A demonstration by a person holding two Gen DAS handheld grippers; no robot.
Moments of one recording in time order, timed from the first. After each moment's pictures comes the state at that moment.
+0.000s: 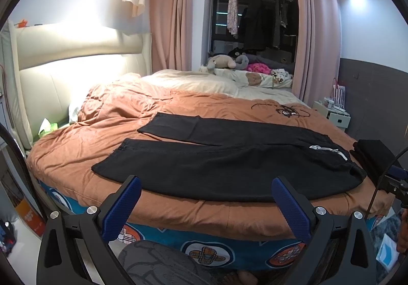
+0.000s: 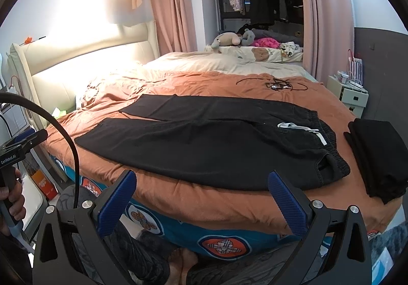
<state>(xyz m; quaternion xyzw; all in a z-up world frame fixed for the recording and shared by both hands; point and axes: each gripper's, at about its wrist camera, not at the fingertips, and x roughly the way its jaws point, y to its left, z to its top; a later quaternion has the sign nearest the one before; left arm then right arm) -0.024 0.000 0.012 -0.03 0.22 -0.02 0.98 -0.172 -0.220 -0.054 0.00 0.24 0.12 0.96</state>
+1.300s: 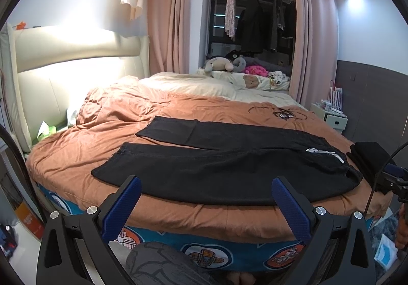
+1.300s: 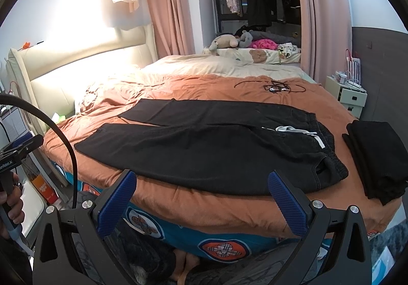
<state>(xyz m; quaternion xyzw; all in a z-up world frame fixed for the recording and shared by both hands) -0.032 0.002 0.022 -0.03 0.21 -0.03 0.98 -0.174 -0.223 -0.053 0.00 0.23 0.12 0.97</state>
